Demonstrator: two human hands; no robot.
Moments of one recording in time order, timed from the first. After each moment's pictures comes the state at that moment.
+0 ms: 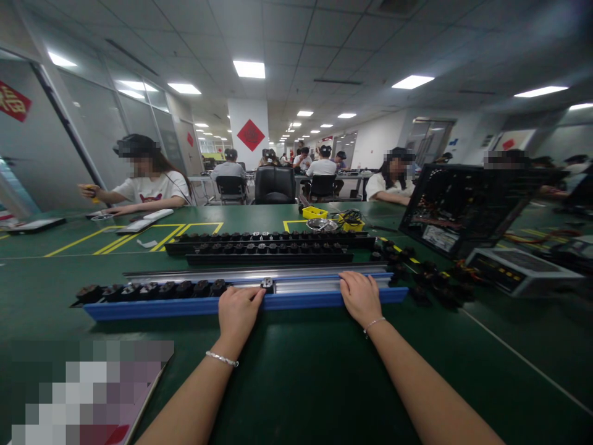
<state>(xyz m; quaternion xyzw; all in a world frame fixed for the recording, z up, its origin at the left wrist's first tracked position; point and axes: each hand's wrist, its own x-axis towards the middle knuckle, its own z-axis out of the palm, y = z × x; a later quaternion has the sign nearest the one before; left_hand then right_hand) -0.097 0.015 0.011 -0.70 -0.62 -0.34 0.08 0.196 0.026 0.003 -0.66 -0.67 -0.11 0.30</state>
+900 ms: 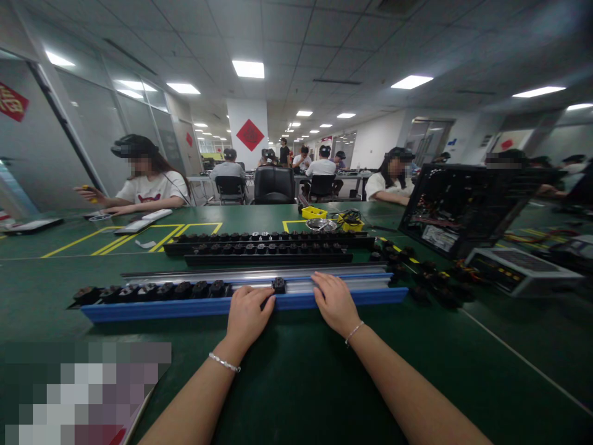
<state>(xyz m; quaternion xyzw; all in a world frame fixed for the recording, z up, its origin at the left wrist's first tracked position) -0.083 0.011 0.011 -0.77 -0.54 -0.34 0.05 0.145 0.015 0.013 -0.55 -0.76 -0.05 0.33</state>
